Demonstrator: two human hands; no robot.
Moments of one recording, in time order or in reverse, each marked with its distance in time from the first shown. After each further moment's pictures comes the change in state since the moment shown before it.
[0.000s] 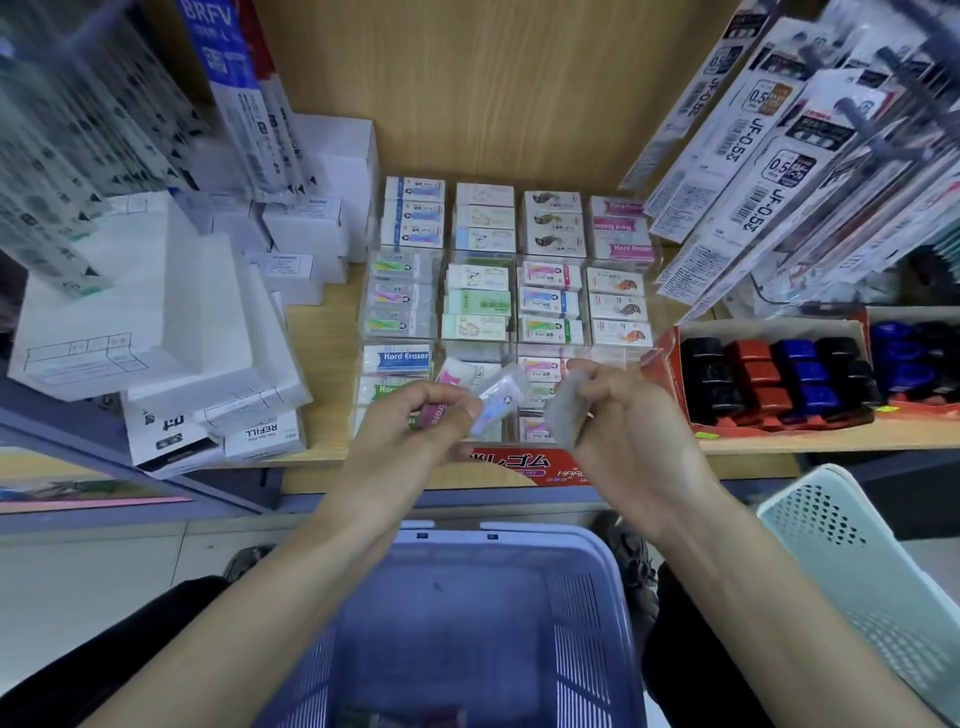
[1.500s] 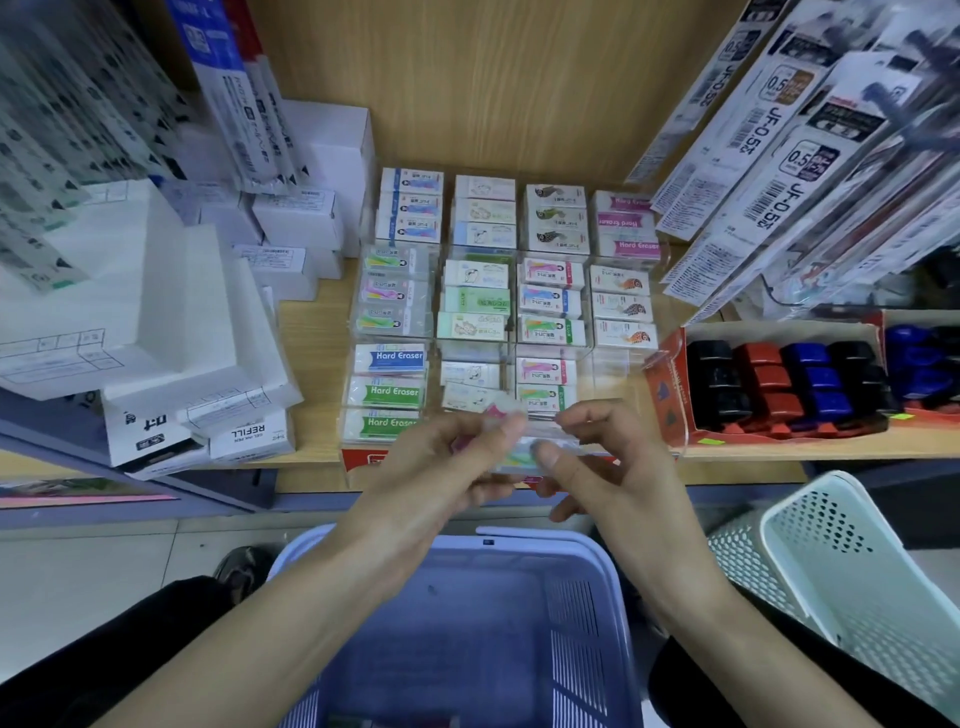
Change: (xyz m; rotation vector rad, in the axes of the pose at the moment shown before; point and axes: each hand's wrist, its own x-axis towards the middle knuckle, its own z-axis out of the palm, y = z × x) left_hand -0.005 -0.009 0.019 -0.161 -0.143 -0.140; right_hand -0.012 0.033 -0.032 -0.670 -0.038 -0.355
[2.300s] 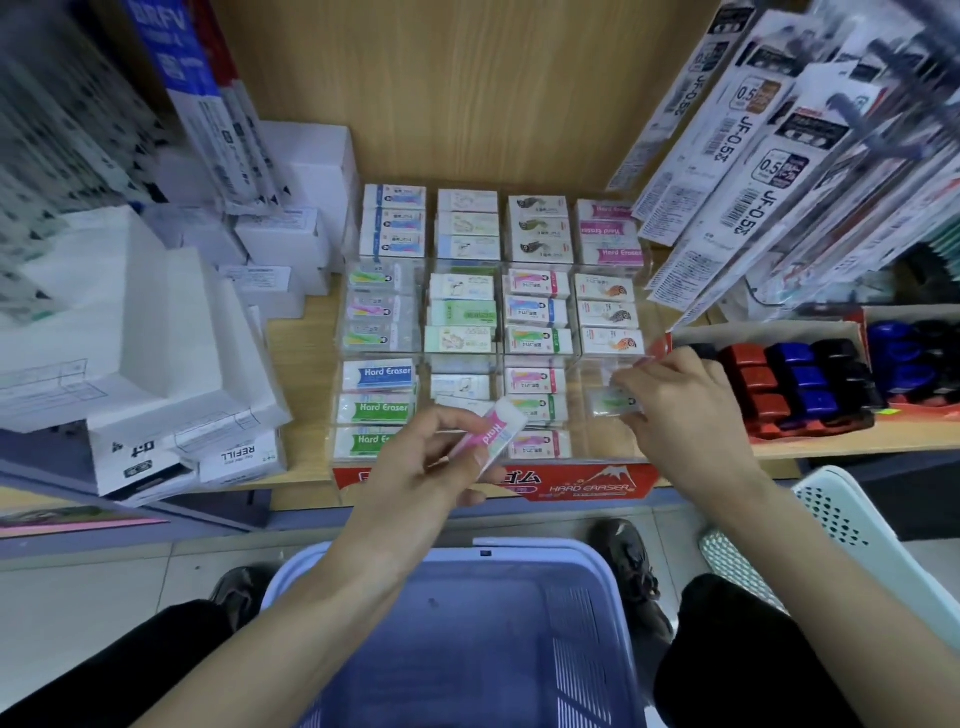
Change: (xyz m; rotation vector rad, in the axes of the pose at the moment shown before) left_hand 0.000 0.001 -0.004 0.205 0.019 0.147; right_hand 0.071 0.022 -0.077 -1.514 0.205 -0.427
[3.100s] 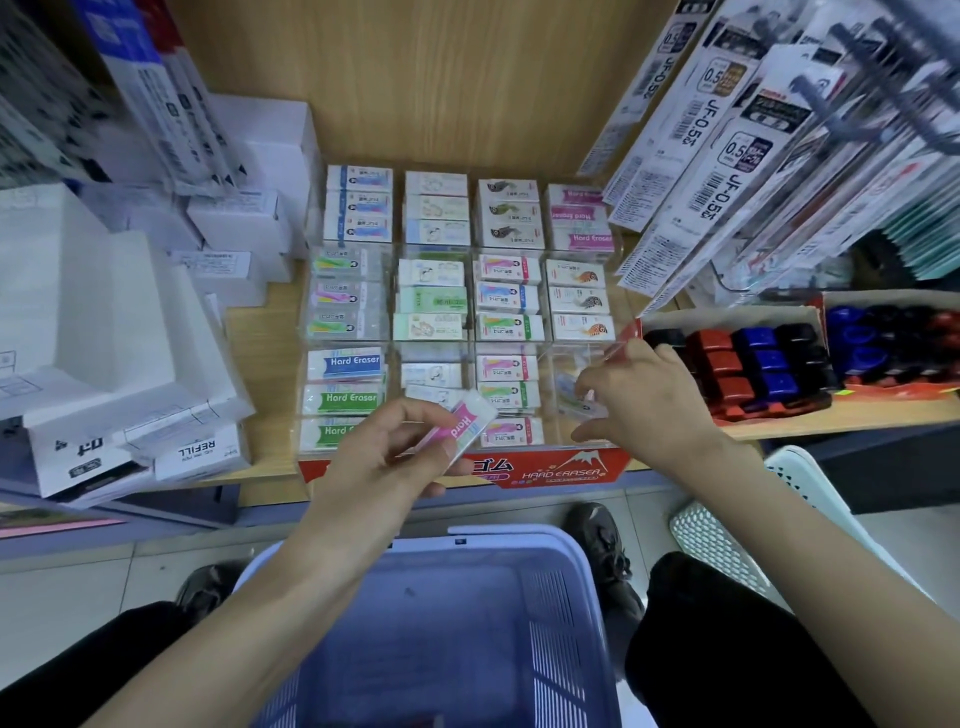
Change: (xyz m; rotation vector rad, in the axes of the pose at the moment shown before) left_hand -0.002 0.003 -0.001 0.038 0.007 -0.014; right_hand 0.013 -0.001 -0.009 -0.099 -0.342 -0.120
